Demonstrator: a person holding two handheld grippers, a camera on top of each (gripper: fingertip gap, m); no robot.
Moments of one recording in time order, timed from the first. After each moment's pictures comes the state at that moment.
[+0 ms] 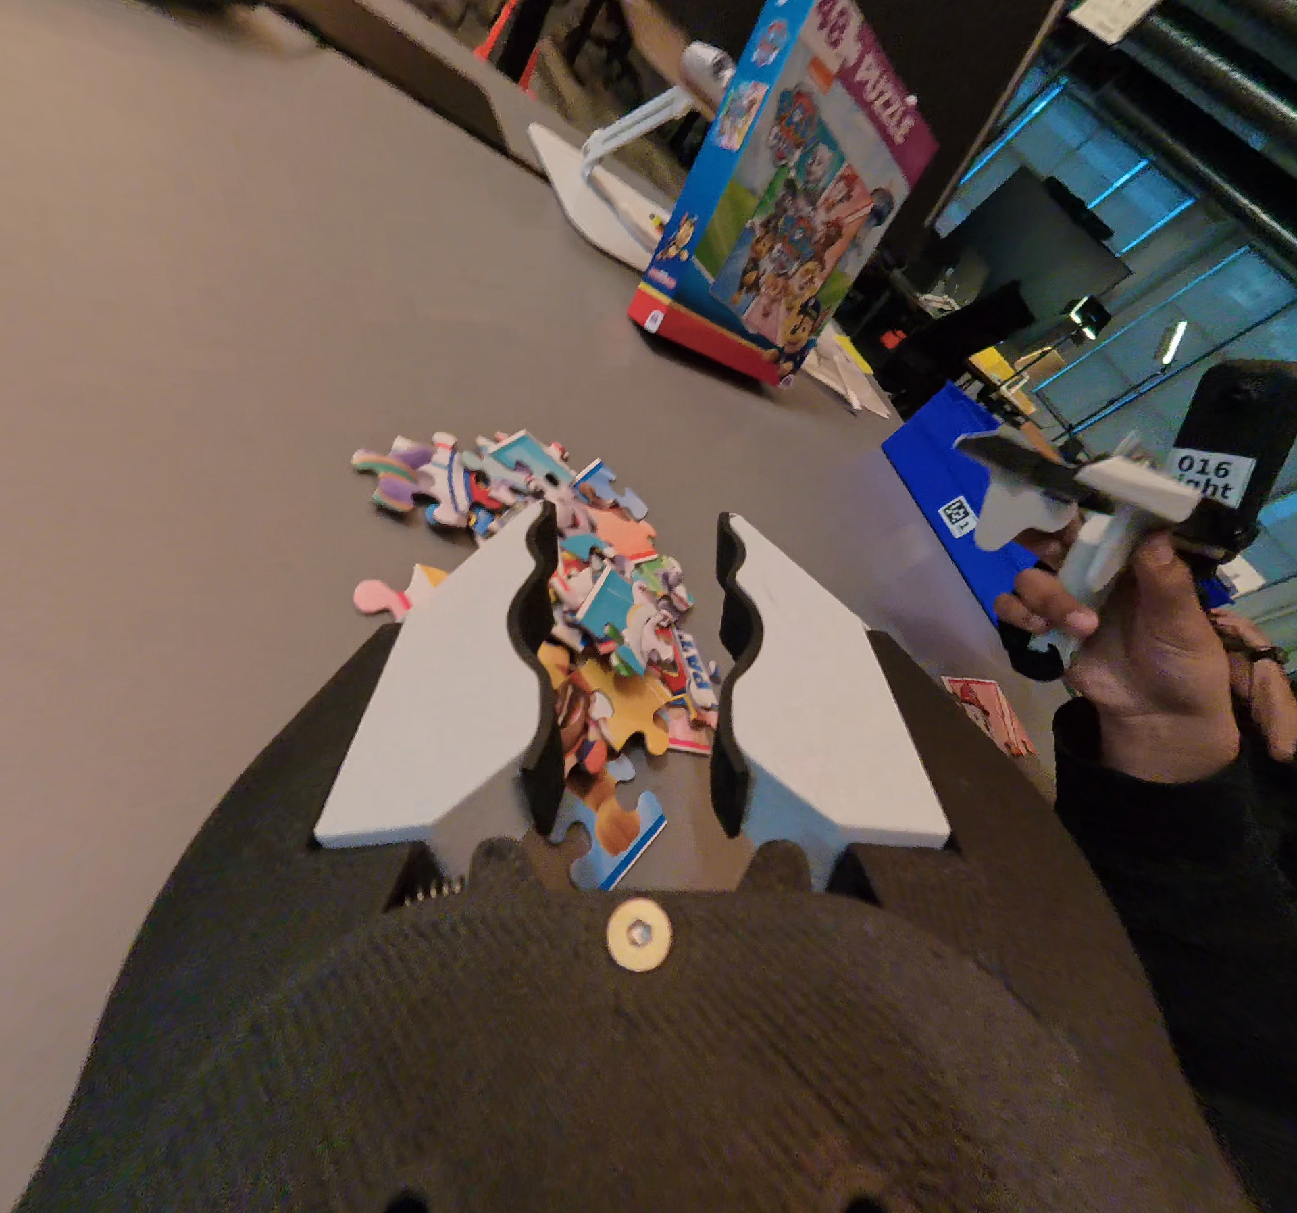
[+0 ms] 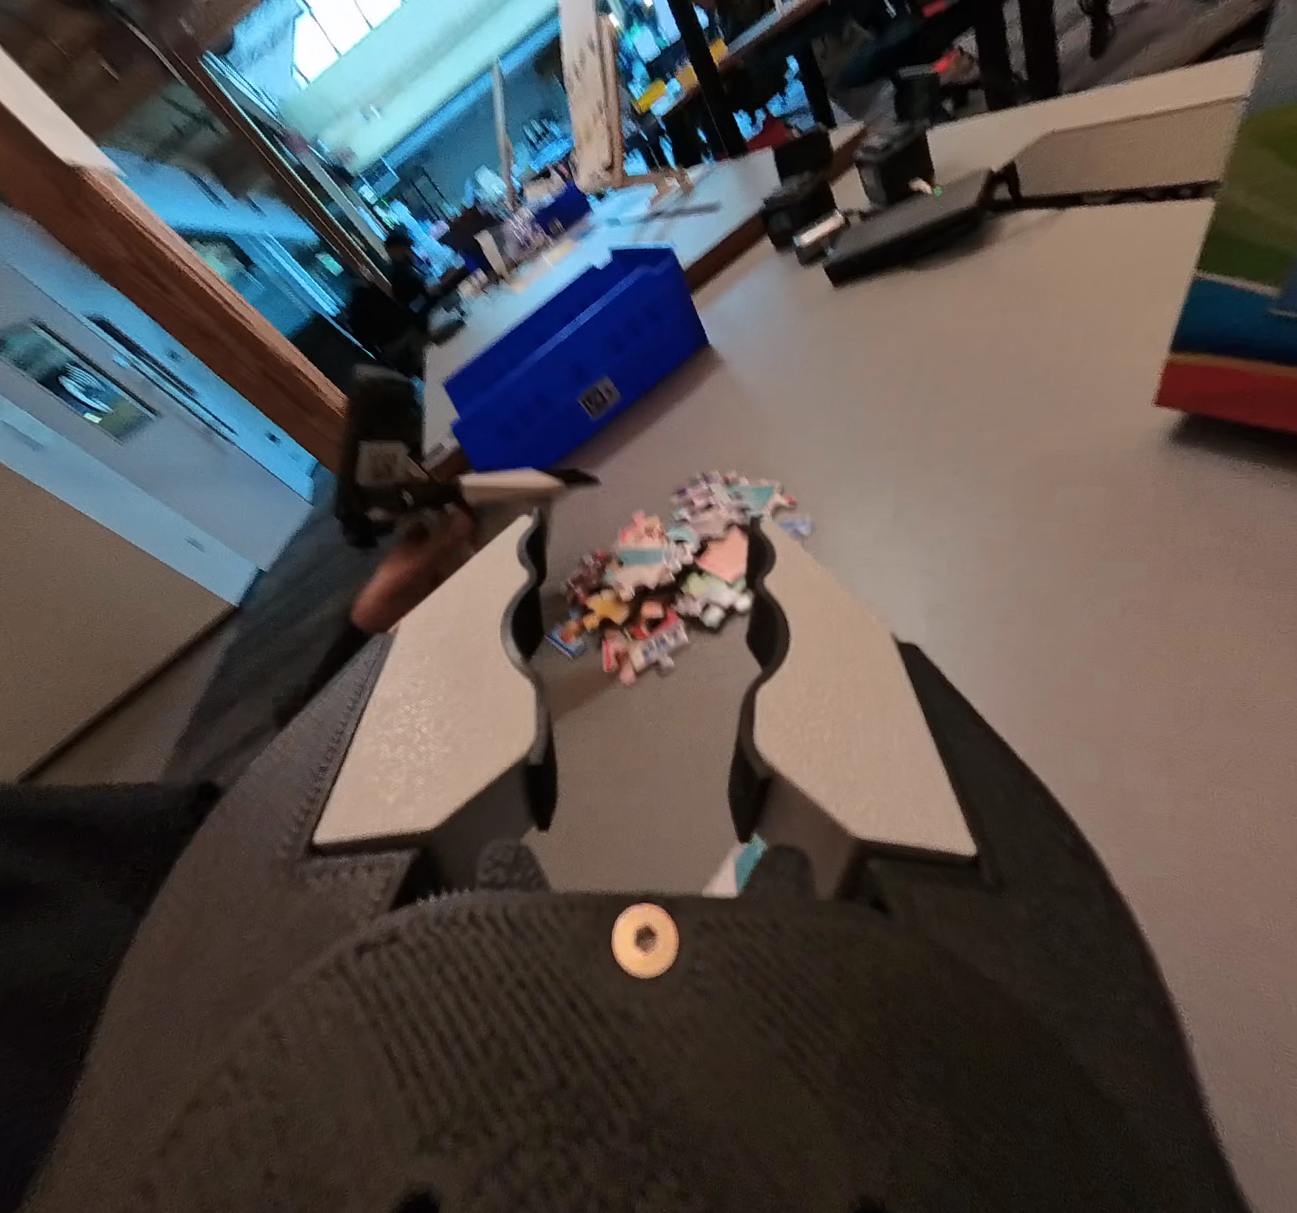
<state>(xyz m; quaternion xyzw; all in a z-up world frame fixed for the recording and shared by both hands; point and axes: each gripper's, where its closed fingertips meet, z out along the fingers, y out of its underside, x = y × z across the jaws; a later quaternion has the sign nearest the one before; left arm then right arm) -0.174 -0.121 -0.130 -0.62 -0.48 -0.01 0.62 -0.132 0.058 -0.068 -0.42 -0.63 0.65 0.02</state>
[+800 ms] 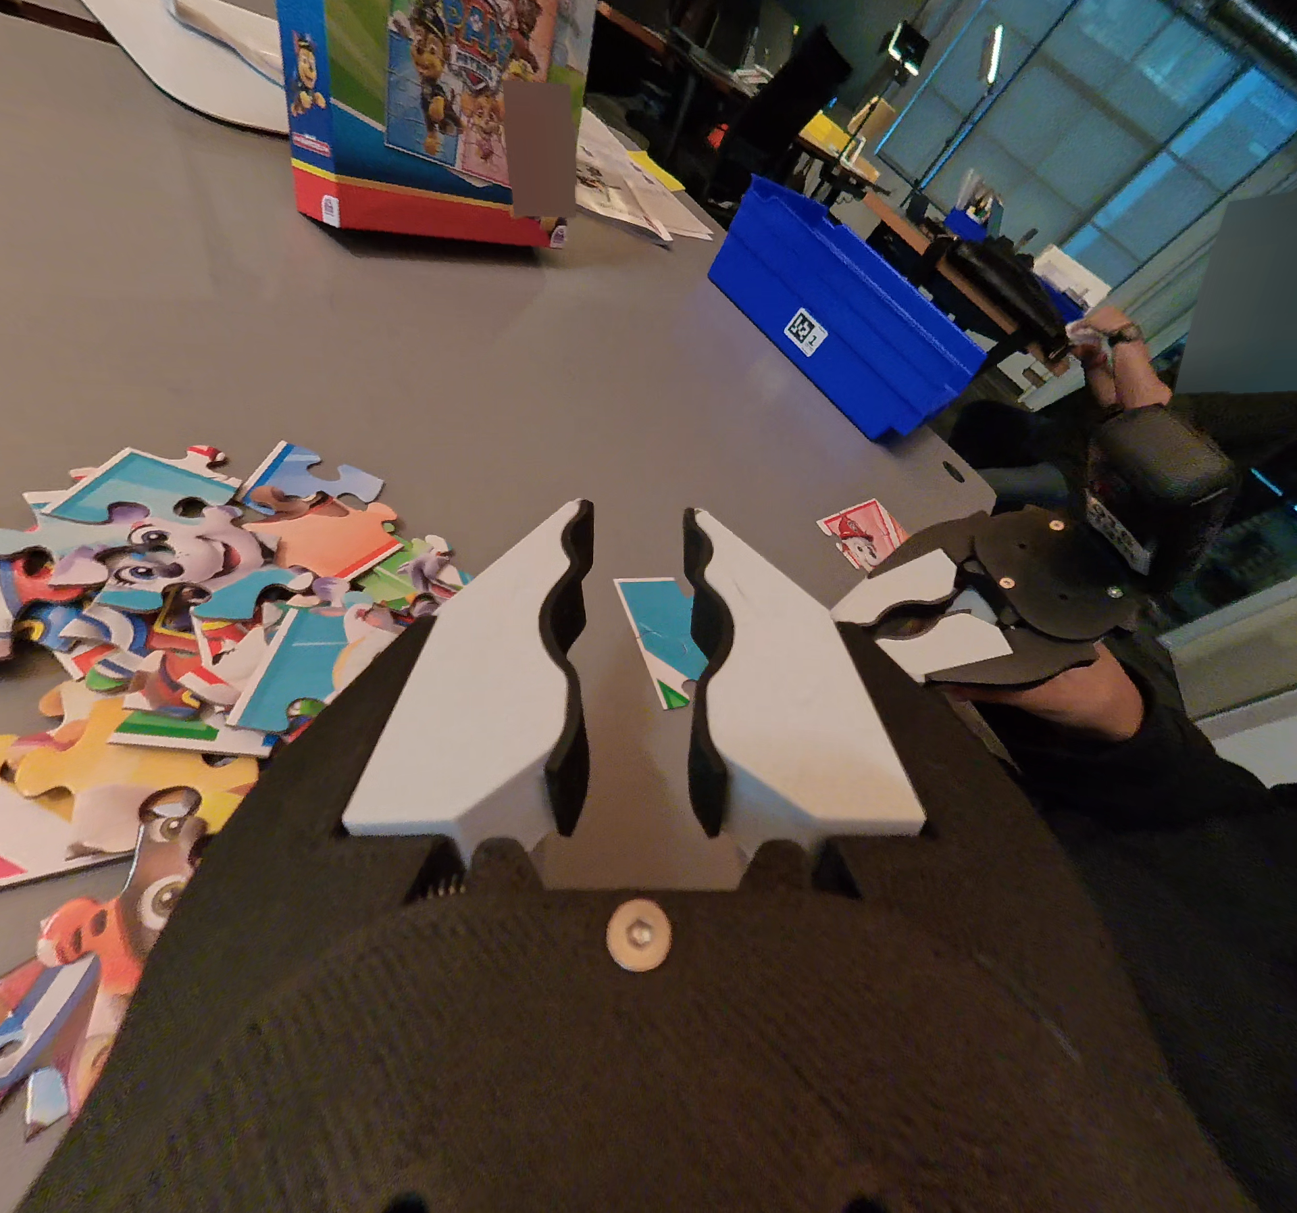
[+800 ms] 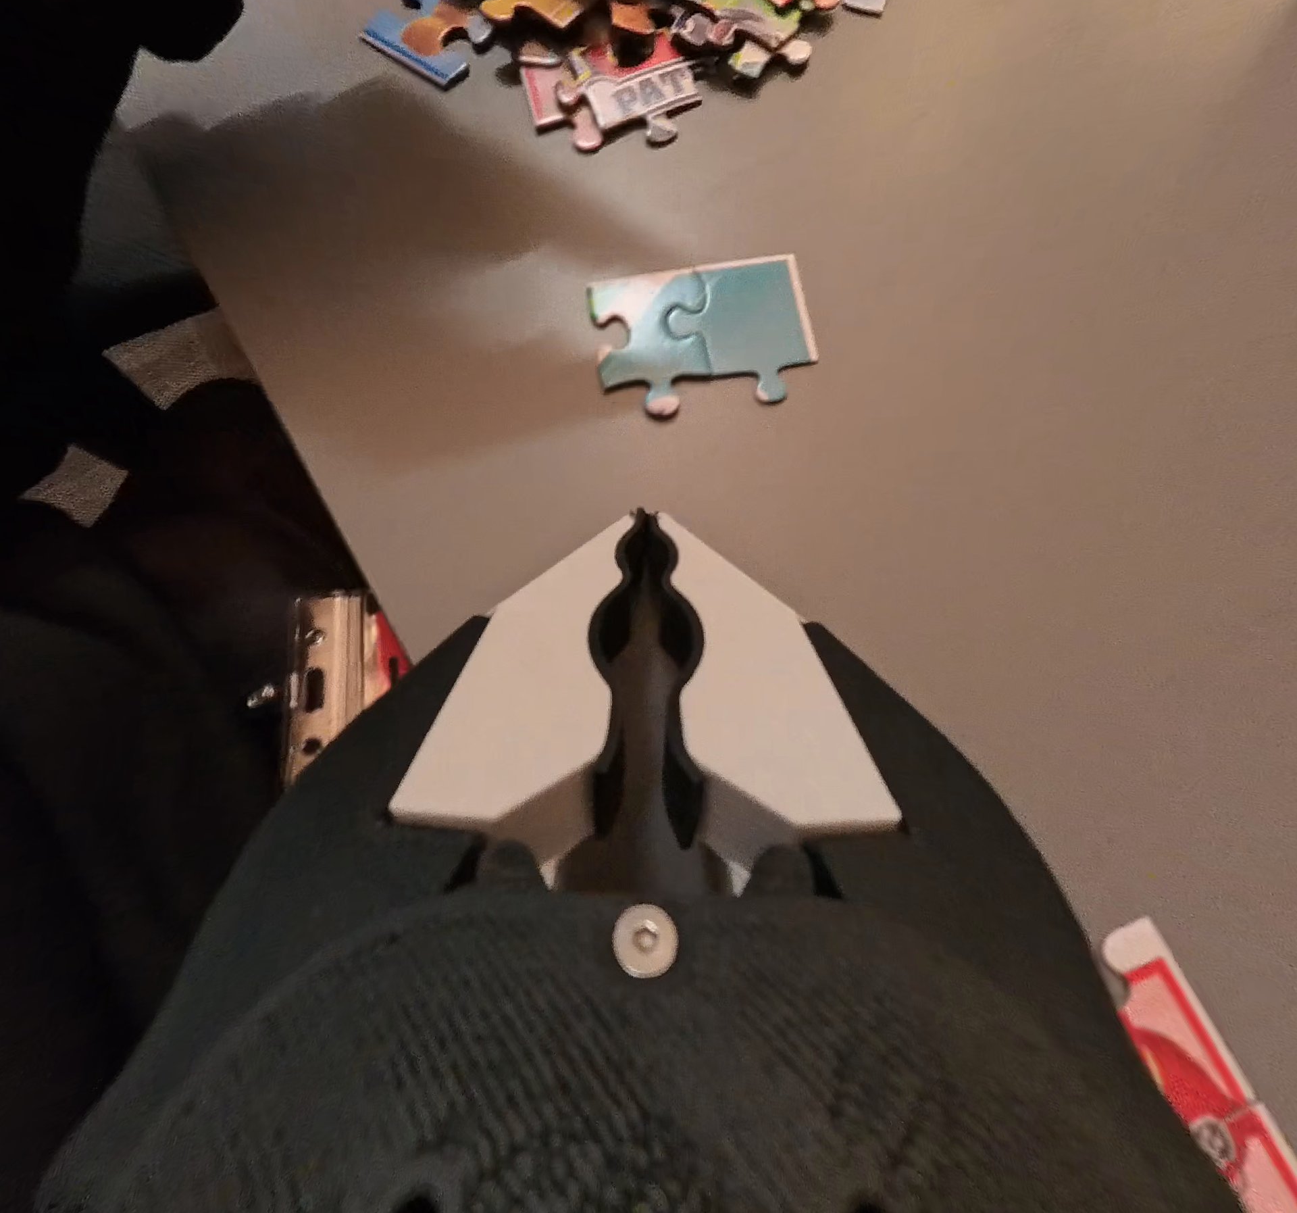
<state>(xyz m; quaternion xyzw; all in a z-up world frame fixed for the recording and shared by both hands) -0.115 -0.033 -0.118 -0.72 -0.31 -0.08 0.61 -0.010 0.041 -0.209 -0.39 -0.83 0.36 0.16</state>
